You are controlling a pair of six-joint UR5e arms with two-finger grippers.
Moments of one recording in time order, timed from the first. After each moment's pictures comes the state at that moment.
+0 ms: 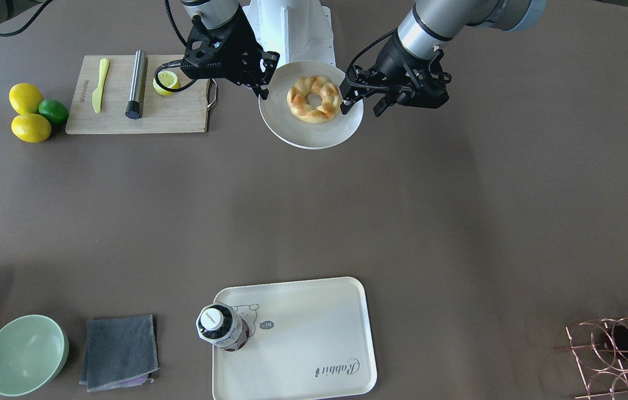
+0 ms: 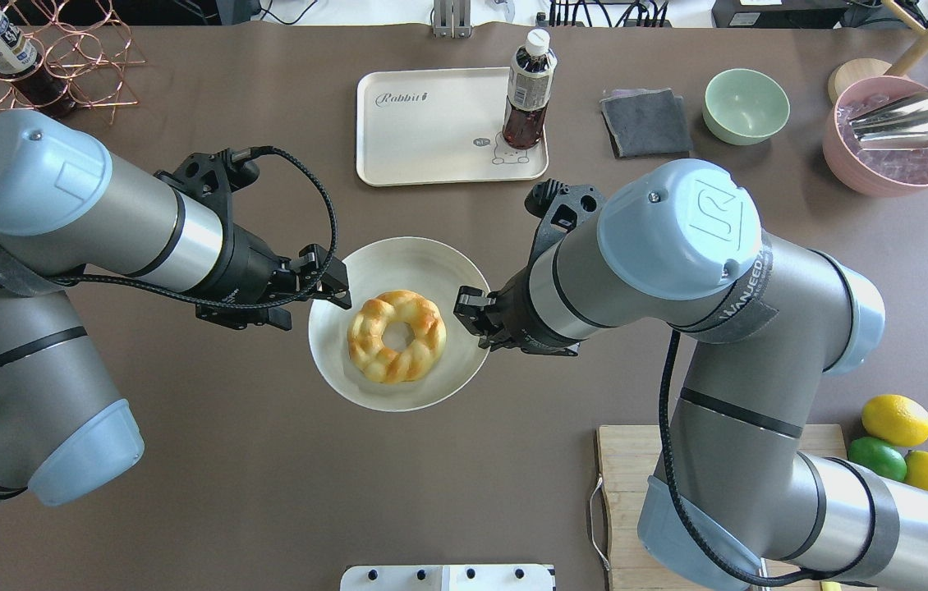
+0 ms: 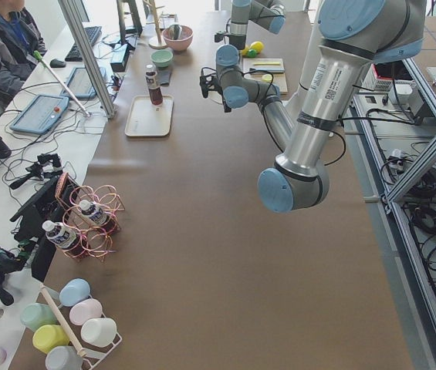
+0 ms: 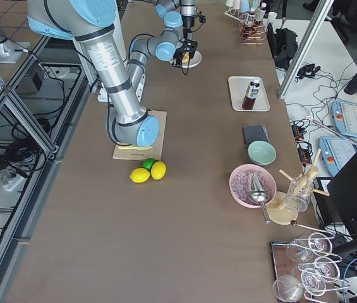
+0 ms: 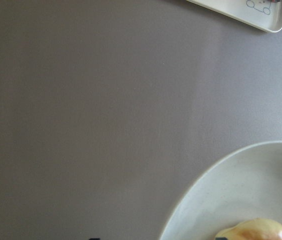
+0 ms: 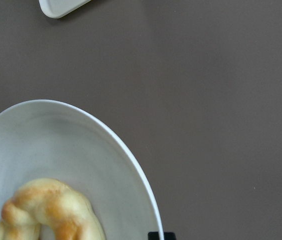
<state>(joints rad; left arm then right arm) -0.65 -1.99 -2.02 -1.82 -2.12 -1.49 0.49 -0.98 2.05 -1.58 1.92 1.58</state>
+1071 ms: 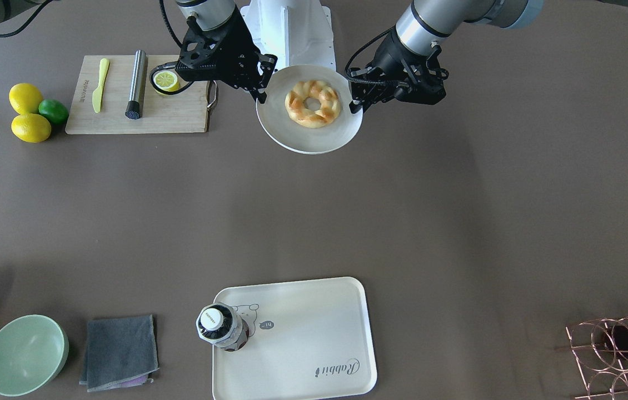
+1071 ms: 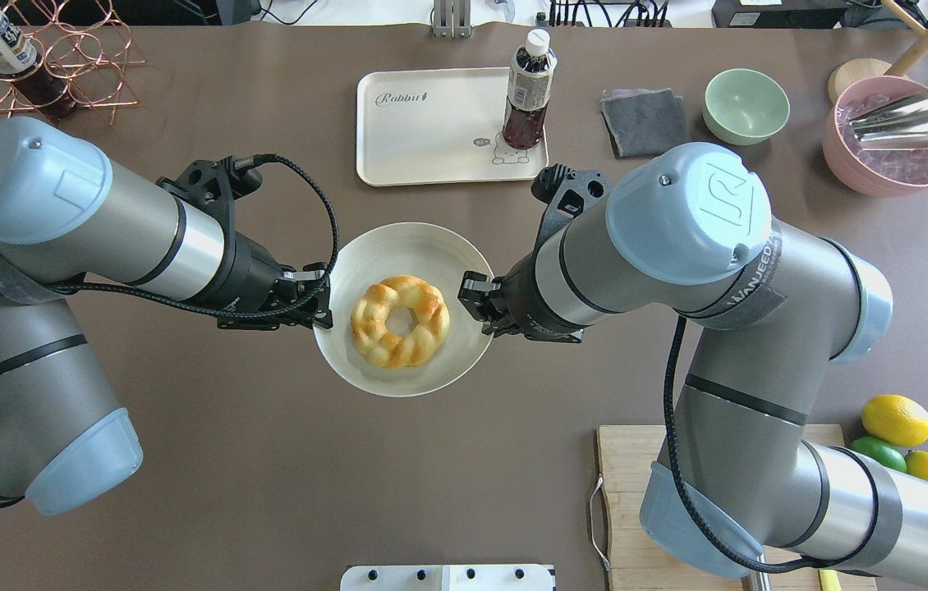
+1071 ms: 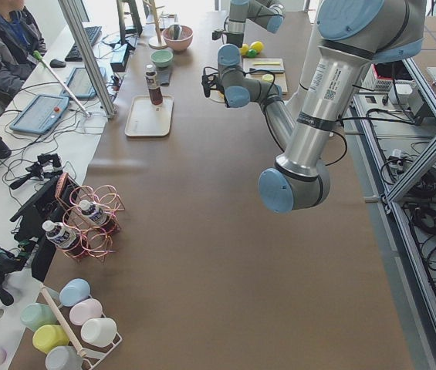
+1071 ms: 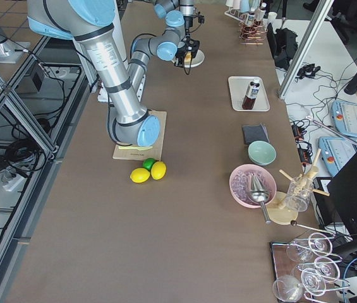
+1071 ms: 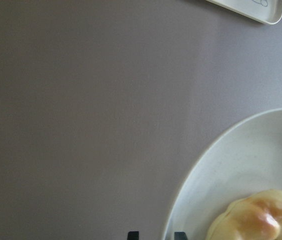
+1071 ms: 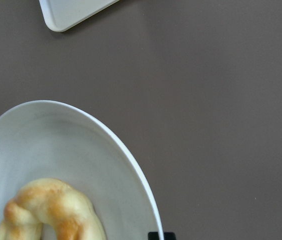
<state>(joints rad) -0.64 -1.99 -2.03 -1.82 -2.12 -1.49 0.51 -0.98 2.04 -1.58 1.92 1.58</state>
